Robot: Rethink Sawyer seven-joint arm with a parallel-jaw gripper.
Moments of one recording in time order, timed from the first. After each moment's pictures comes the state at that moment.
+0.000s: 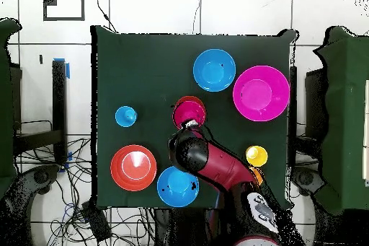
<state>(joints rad) -0.28 -0.67 -0.05 2.01 0.24 0.07 2.41</state>
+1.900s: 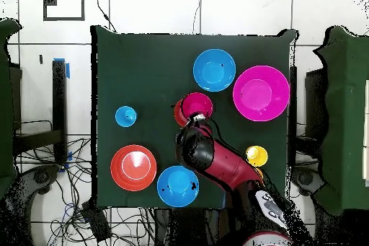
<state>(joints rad) -0.34 -0.65 -0.01 2.01 0.24 -0.08 2.41</state>
